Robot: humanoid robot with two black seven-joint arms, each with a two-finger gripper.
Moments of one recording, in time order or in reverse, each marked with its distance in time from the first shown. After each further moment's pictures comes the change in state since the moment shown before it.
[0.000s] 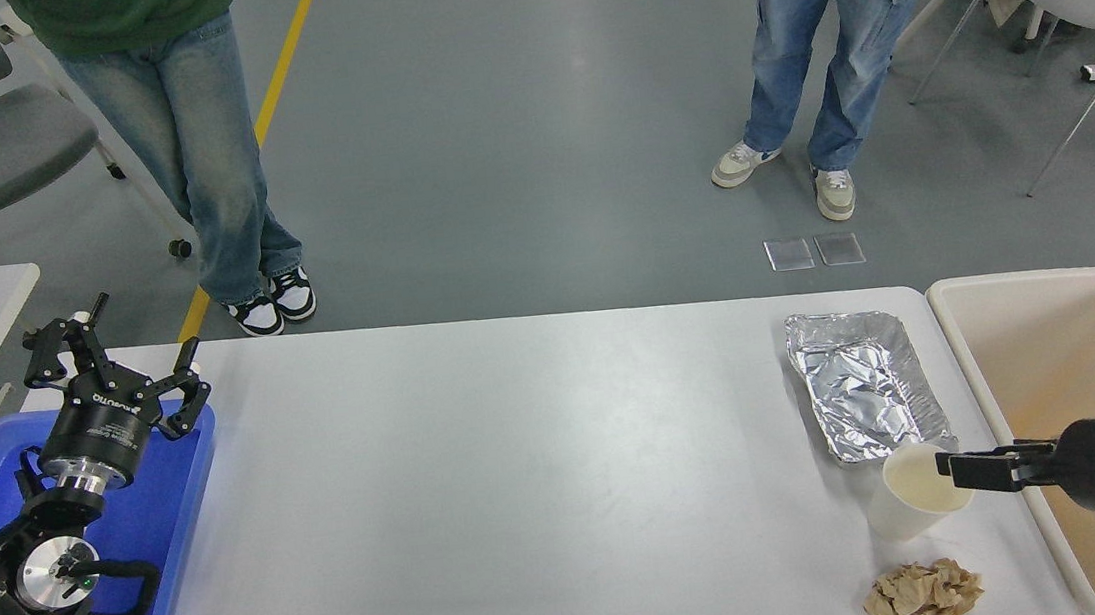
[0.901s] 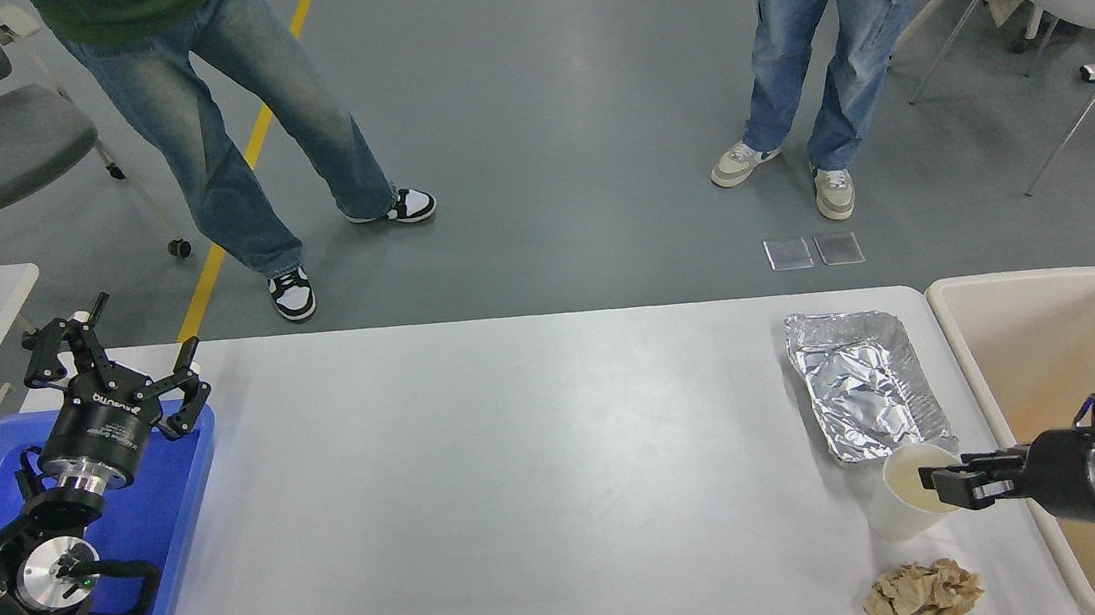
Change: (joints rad) left arm 0.000 0.000 0.001 0.000 0.000 0.000 0.000; right arm 0.078 0.020 -0.125 -0.004 -0.075 -0.013 0.044
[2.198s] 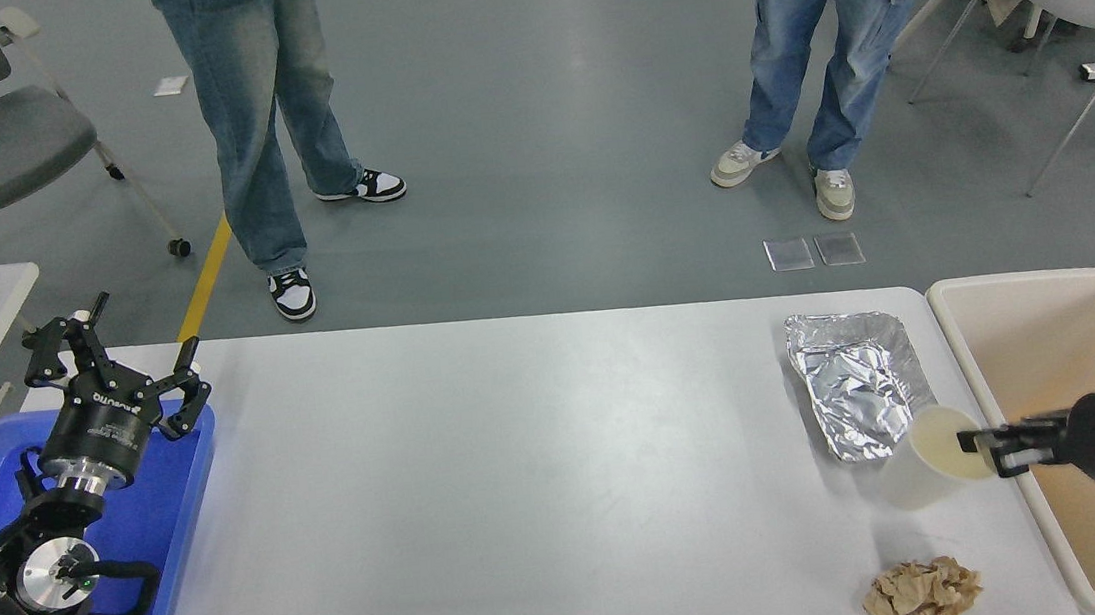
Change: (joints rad) left arm 0.000 0.000 0.000 0.000 0.000 0.000 0.000; right arm 0.201 -0.281 -0.058 0.216 0.096 0.064 0.083
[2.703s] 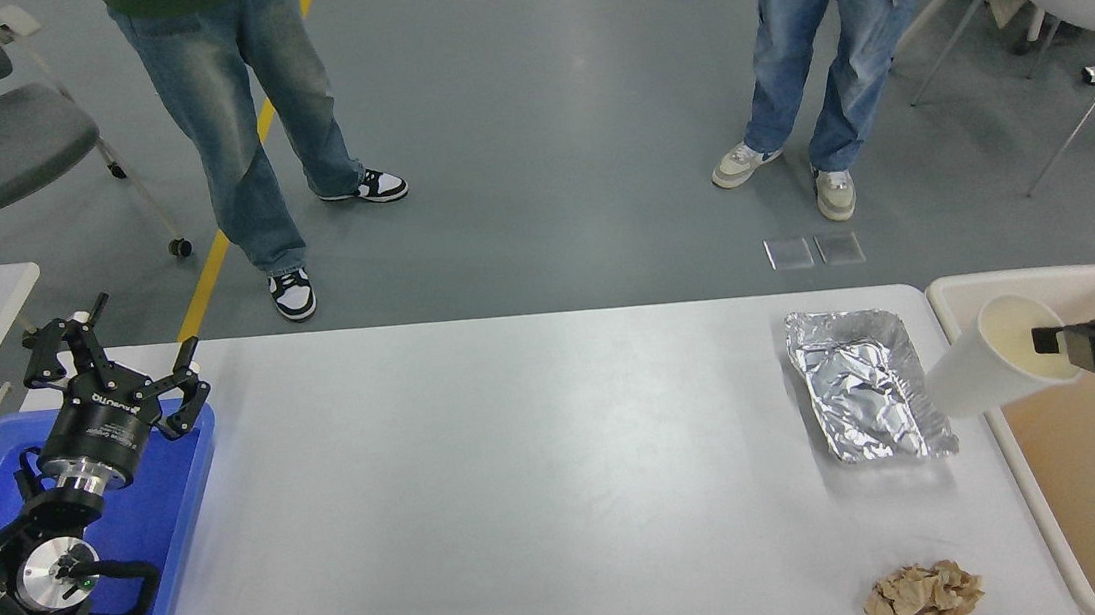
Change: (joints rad) left arm 0.000 0.000 -0.001 0.000 0.000 0.000 0.000; right arm 0.267 -0.233 0.010 0.081 0.162 0.149 0.053
